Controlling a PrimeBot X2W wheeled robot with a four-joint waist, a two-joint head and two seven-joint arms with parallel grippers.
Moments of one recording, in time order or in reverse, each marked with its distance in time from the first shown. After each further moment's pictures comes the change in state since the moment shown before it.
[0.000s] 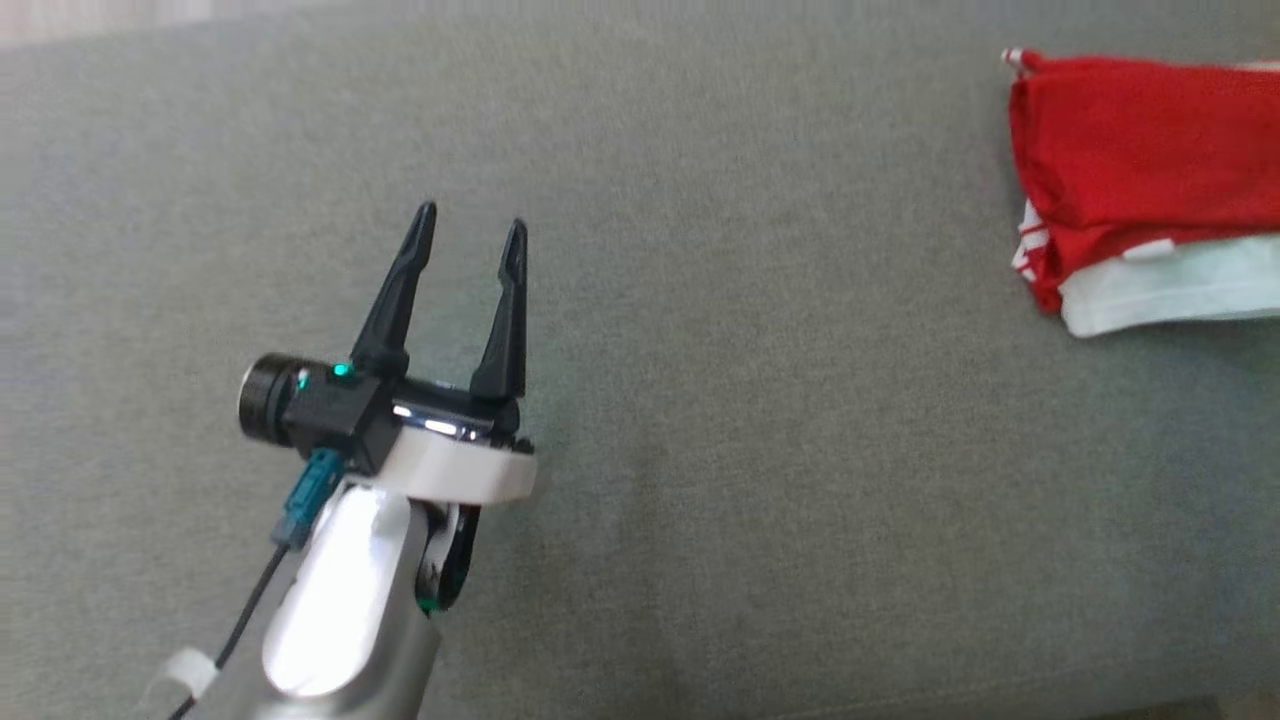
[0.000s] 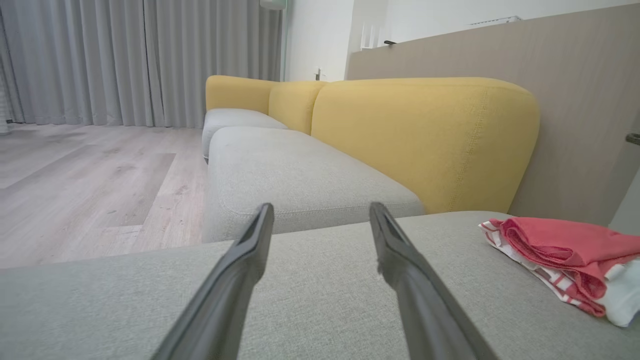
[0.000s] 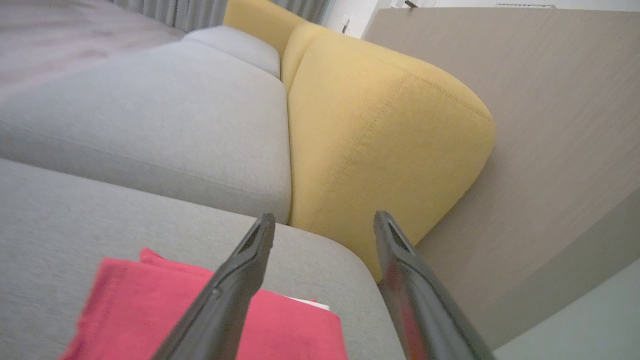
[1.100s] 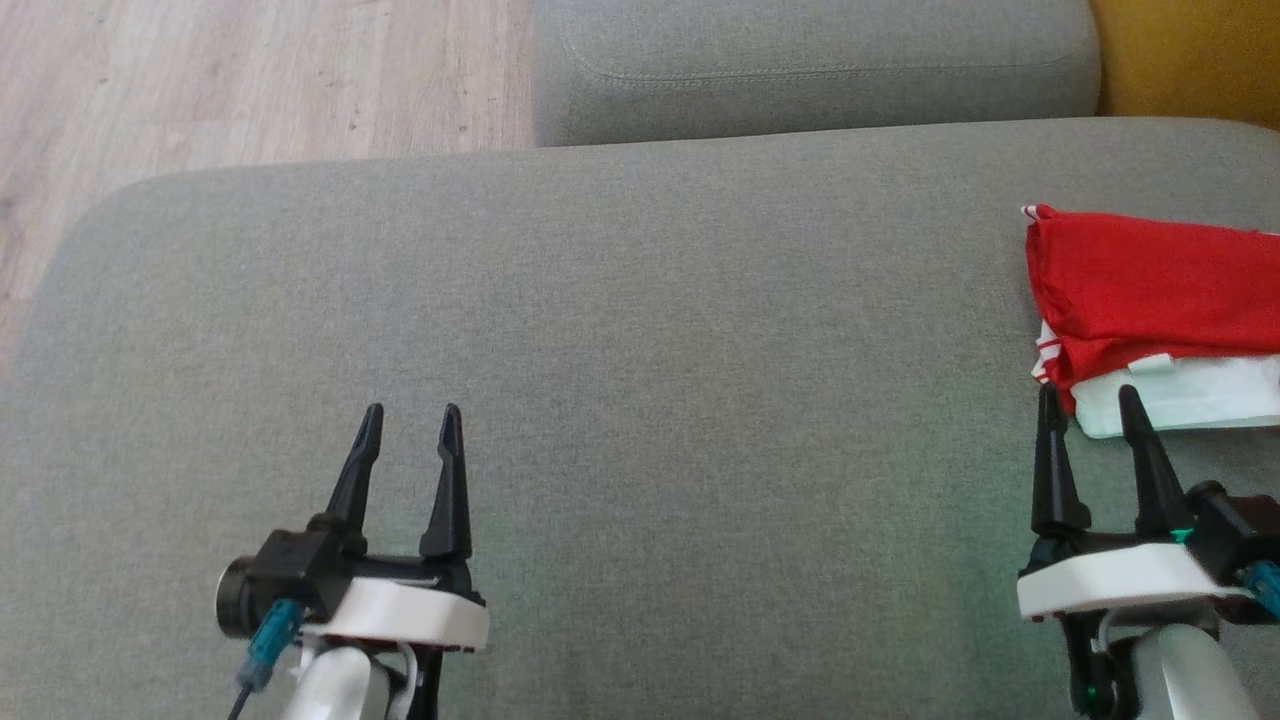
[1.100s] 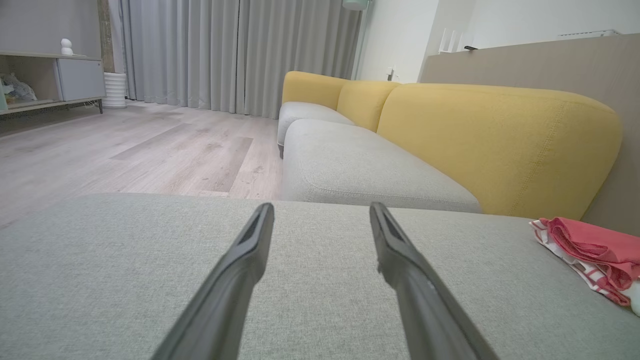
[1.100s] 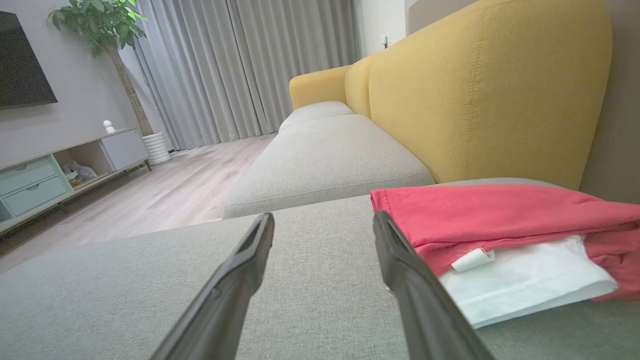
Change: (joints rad) left arm 0.267 0.001 0.100 0.035 -0.061 -0.009 0.000; right arm 0.546 0.409 -0.002 -0.125 0.189 0.000 -0.267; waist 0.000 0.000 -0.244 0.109
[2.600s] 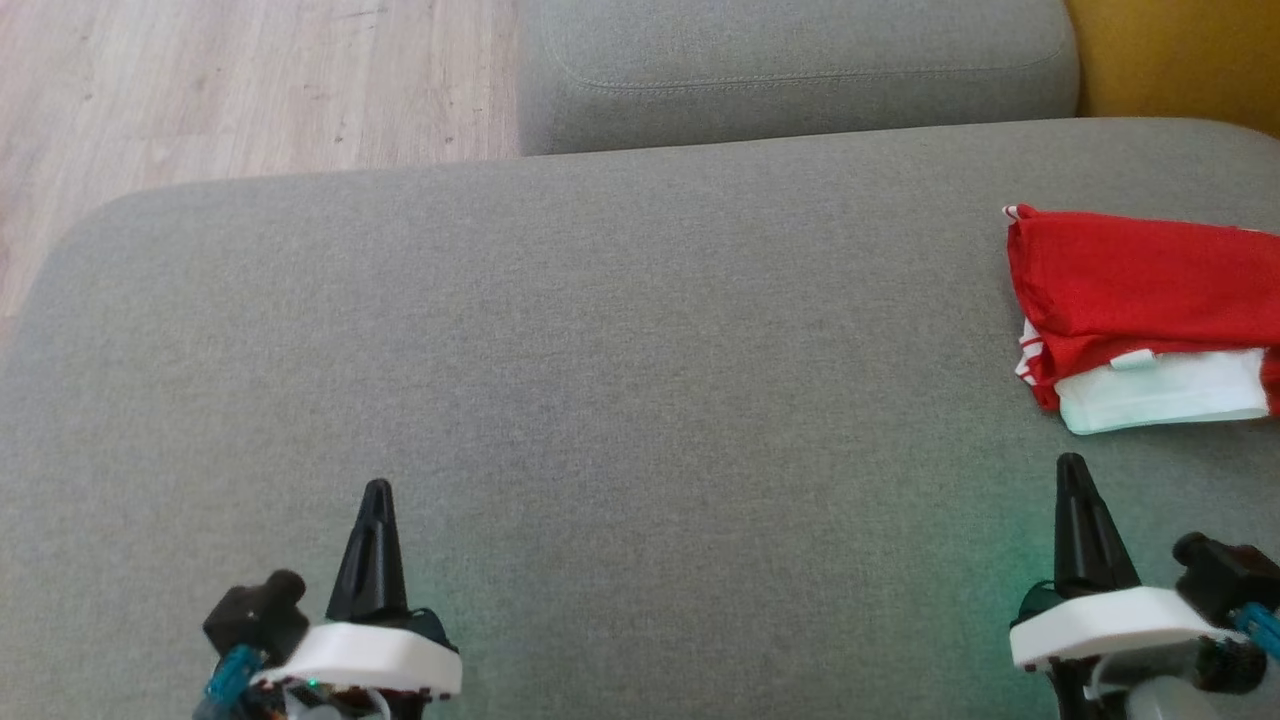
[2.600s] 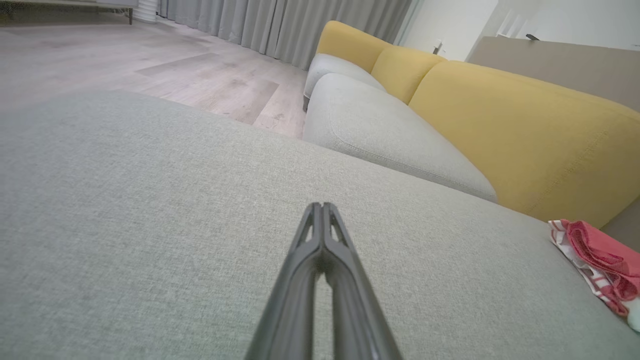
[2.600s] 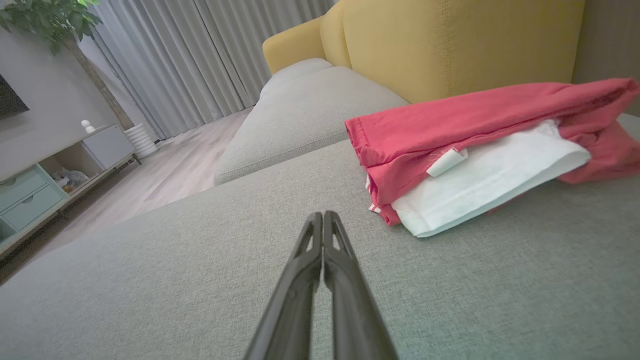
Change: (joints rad) left arm 0.068 0.000 0.035 0.070 -0.198 -0.001 0.037; right arm 0.055 0.004 0.020 0.076 0.133 0.000 0.037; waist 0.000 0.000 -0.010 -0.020
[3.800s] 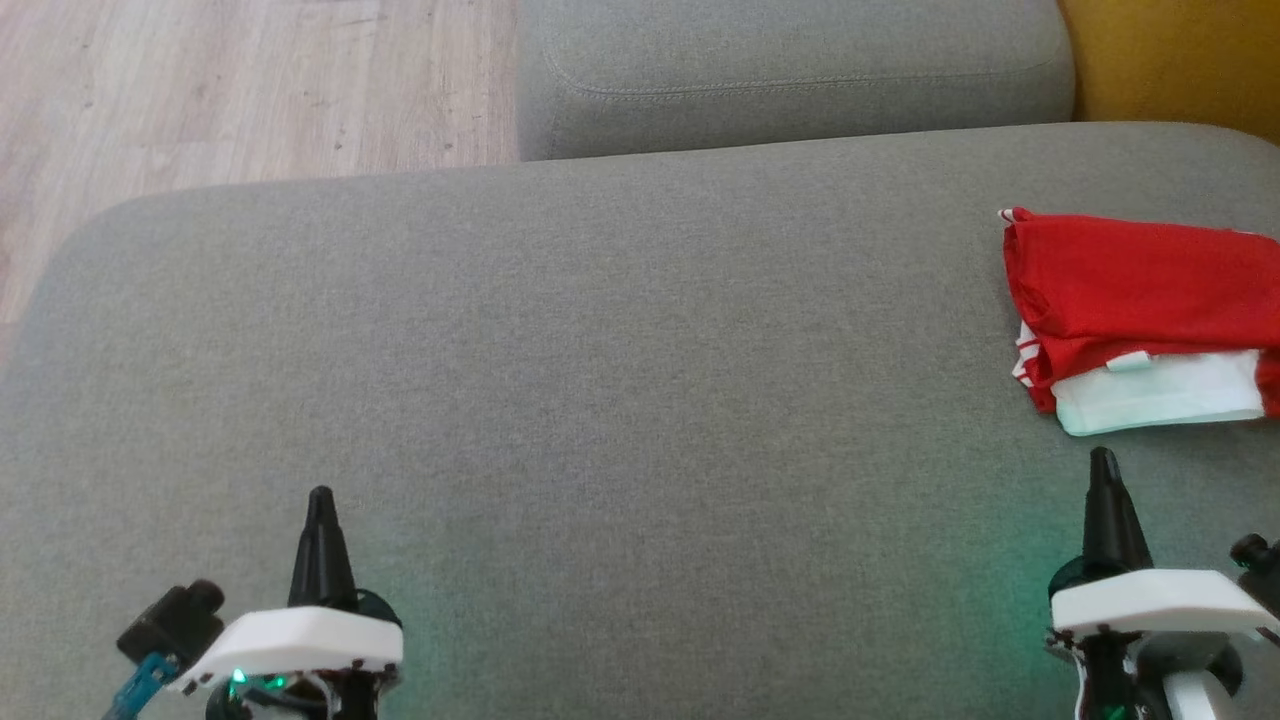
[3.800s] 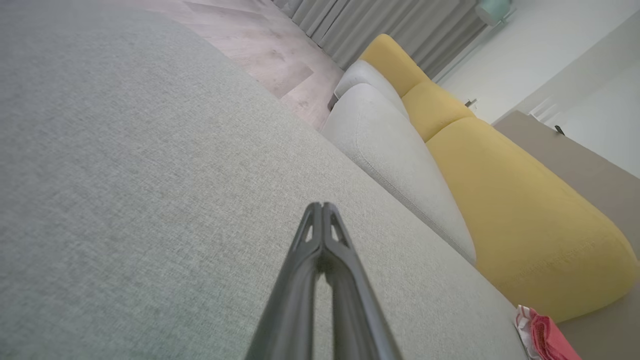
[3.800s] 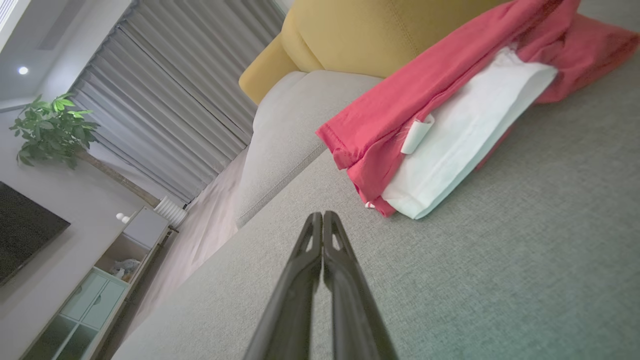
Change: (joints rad) left arm -0.002 0.000 0.084 -0.023 -0.362 -0.026 0.105; right arm -0.019 0.000 -0.025 -0.013 0.406 0.000 0.100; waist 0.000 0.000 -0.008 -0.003
